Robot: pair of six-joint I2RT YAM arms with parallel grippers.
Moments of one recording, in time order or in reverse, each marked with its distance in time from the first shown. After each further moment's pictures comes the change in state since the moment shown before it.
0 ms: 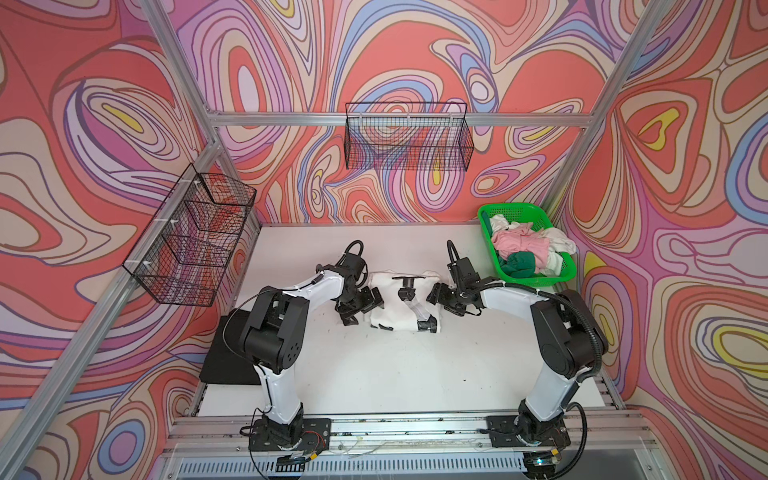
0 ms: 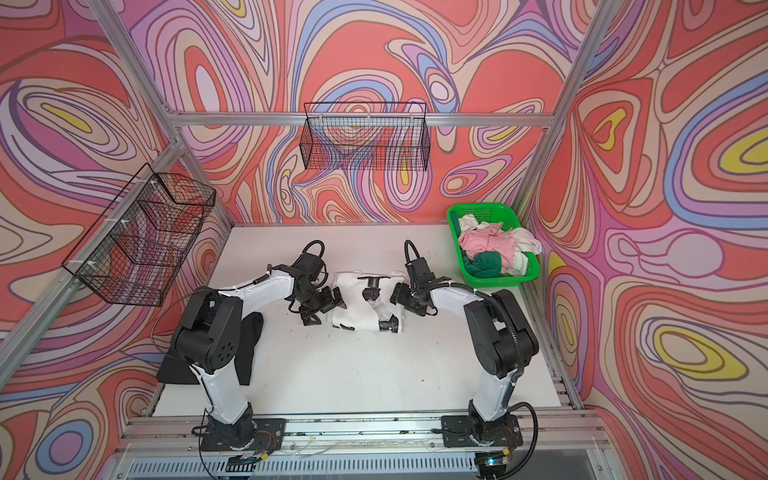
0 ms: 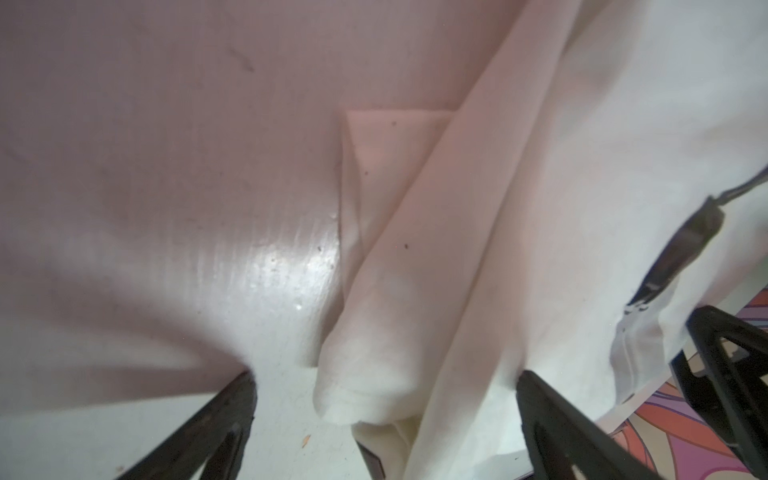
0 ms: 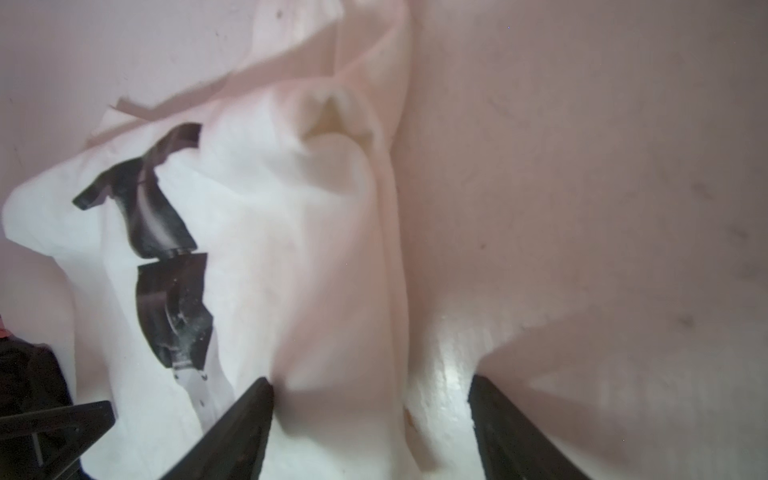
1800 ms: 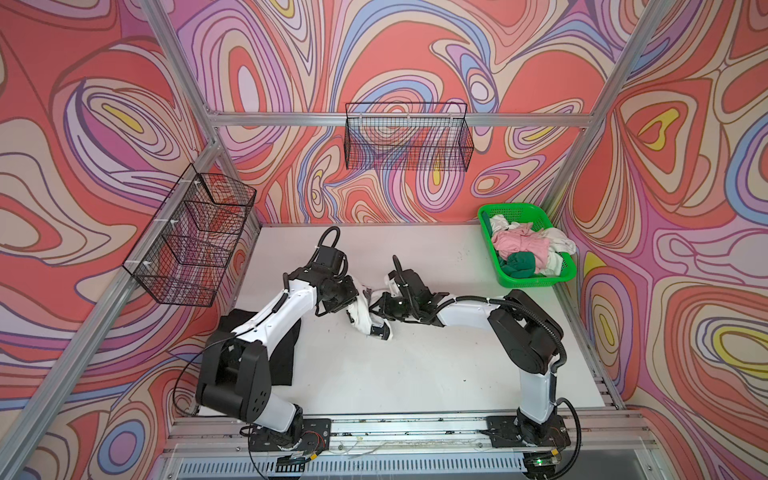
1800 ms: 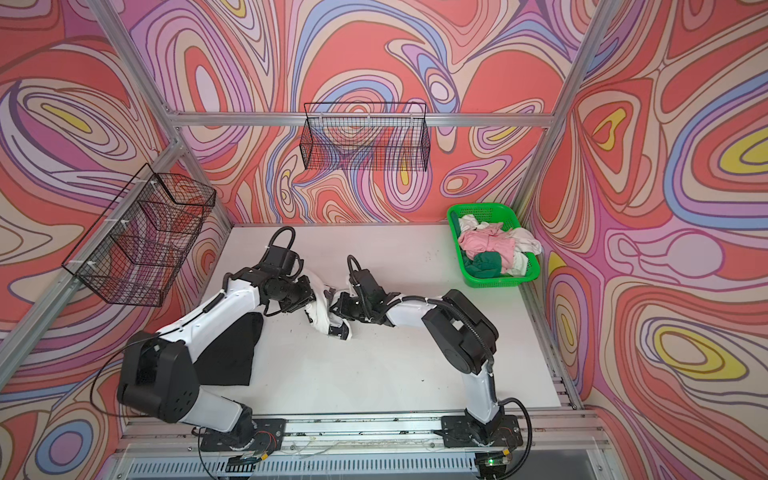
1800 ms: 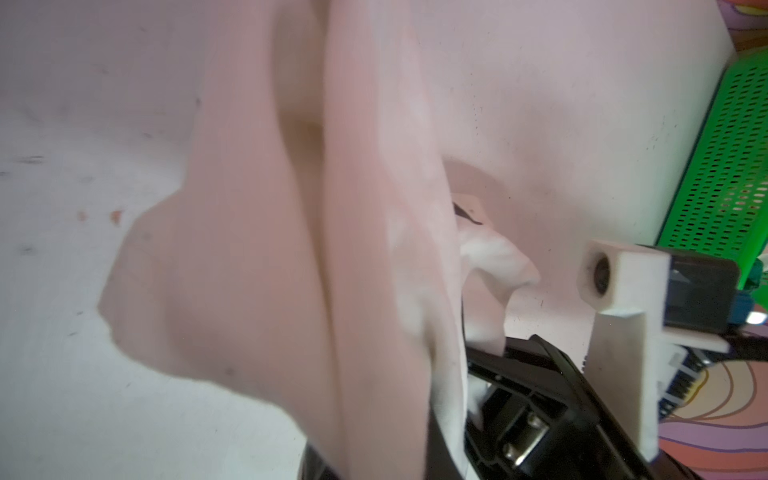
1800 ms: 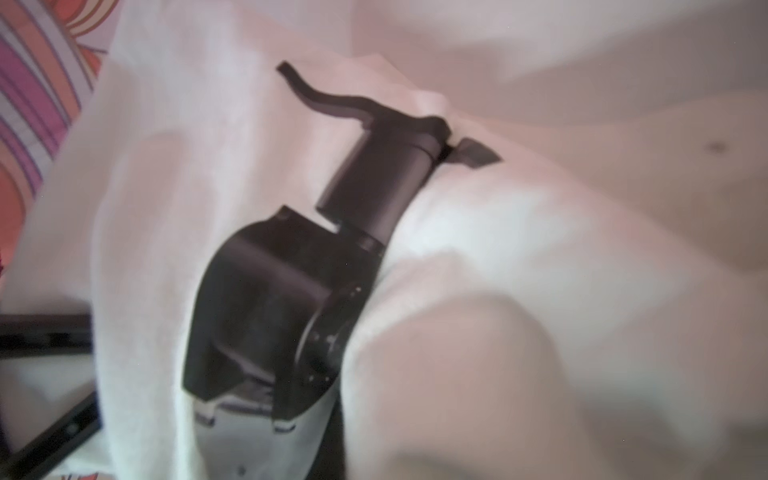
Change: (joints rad) left arm 0.106 -0.430 -0.104 -0.054 -0.142 0.053; right arm 0.410 0.174 0.164 0.418 -0.195 0.238
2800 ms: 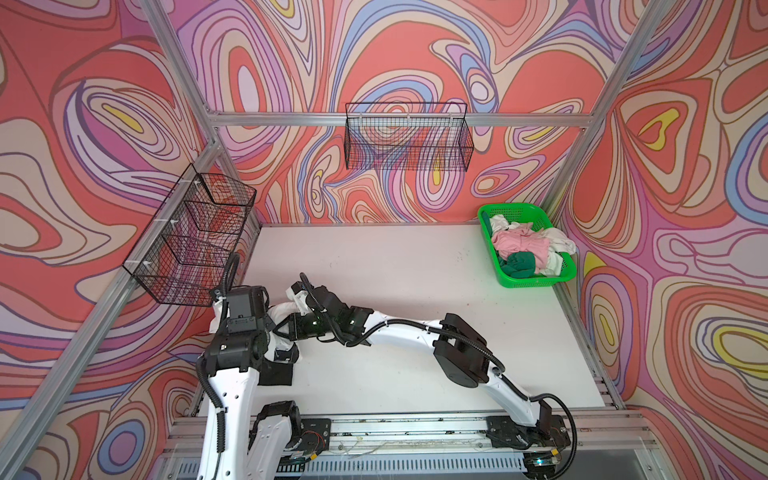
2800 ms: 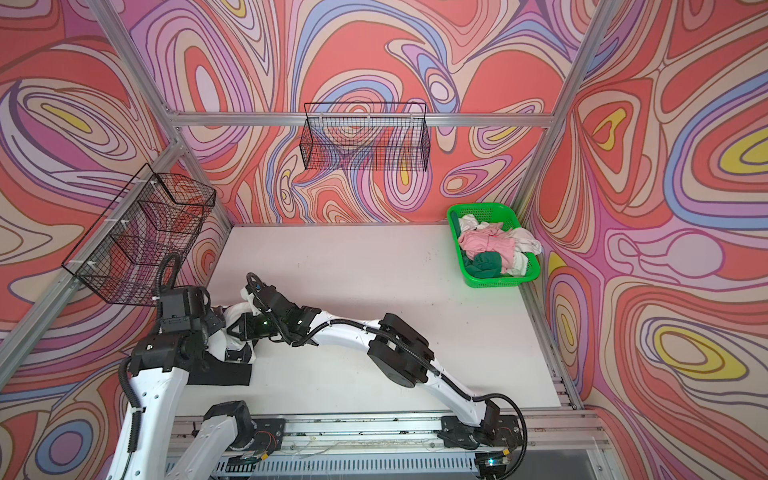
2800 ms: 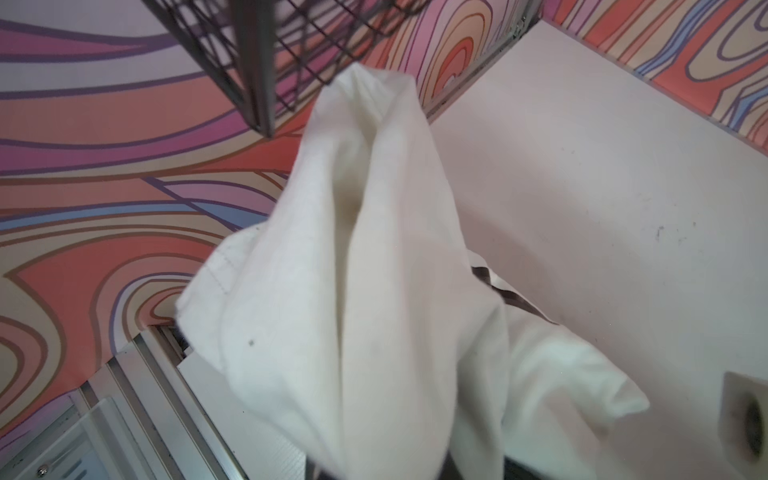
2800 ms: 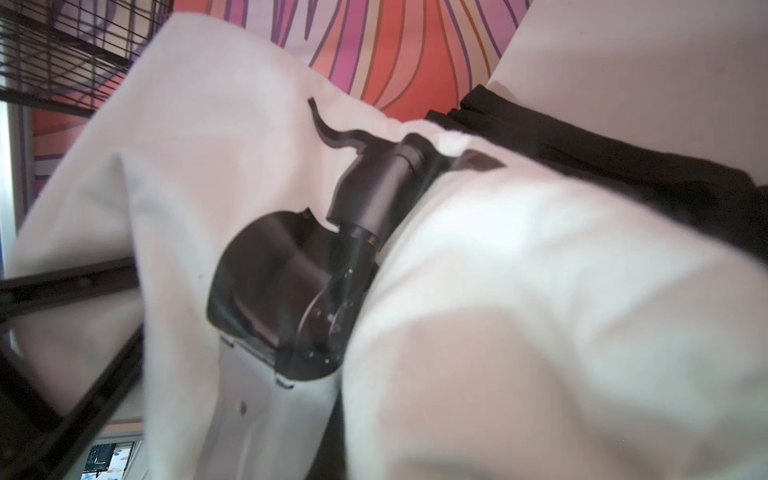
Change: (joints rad) left arm 0.424 -0.669 -0.227 -0.192 -0.688 0.261; right arm 0.349 0.439 0.808 -0.062 0.033 -0.009
